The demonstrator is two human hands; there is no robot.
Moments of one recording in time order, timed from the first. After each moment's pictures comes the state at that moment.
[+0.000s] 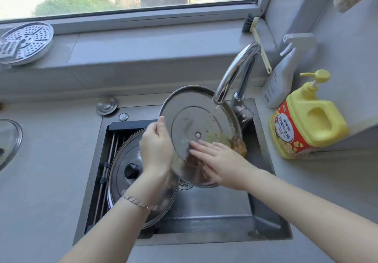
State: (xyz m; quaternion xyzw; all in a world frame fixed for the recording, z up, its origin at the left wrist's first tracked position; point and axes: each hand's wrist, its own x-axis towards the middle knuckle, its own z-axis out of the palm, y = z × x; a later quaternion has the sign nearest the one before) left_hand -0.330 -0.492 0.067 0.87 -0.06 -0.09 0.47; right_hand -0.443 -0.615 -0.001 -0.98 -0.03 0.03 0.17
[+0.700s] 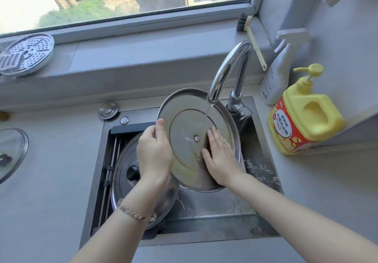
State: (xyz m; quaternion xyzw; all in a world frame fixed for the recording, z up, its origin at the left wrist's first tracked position) left_hand -0.347 -0.489 0.084 0.88 -0.10 -0.05 0.47; right_hand -0.438 -0.596 -0.016 -0.91 0.26 0.02 0.33
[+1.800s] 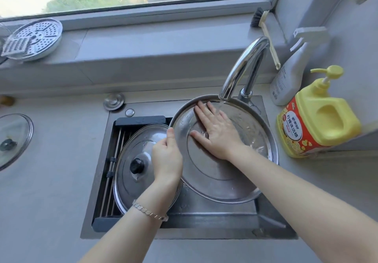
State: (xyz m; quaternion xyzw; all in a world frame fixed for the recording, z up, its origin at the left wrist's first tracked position) left_hand -0.353 -0.485 0.059 0.85 0.01 -0.14 0.51; right_hand -0.386 -0.625 0.001 -0.97 0.16 0.00 0.19
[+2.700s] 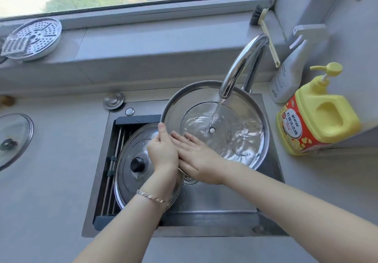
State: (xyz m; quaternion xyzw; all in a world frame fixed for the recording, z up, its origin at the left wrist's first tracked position) left_hand -0.340 -0.492 0.036 0.78 0.12 -0.13 0.60; right_hand -0.400 -0.568 0.018 -0.95 -0.06 0.08 0.30
